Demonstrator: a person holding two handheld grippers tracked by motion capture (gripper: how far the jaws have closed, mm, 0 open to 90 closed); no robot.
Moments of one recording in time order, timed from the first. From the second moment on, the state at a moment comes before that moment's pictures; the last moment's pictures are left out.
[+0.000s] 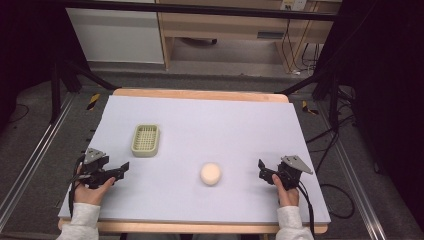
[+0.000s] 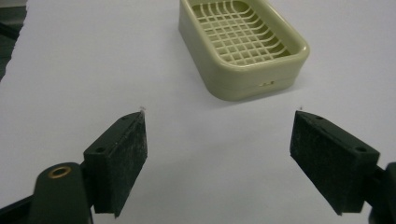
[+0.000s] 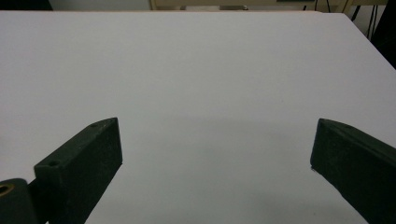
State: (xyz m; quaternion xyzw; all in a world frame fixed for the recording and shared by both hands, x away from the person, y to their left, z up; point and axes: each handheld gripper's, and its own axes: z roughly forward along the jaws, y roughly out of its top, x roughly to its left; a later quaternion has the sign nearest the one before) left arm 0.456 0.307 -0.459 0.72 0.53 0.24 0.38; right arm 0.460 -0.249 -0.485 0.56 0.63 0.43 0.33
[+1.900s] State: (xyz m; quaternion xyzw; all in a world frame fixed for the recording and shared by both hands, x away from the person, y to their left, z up) left arm 0.447 0.254 -0.432 0.75 0.45 0.23 0.42; right arm 0.461 -0.247 -0.485 0.55 0.64 0.42 0.33
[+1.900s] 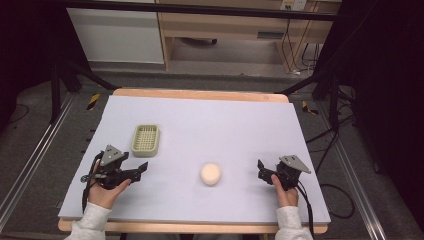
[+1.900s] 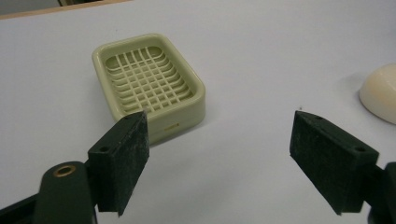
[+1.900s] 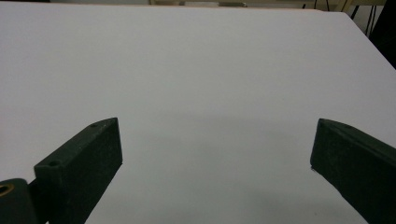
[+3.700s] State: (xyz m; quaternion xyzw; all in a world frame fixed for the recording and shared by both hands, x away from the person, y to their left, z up) left arm 0.456 0.192 -0.423 0.79 0.39 0.21 0.43; right arm 0.461 -0.246 -0.485 0.55 0.64 0.42 0.33
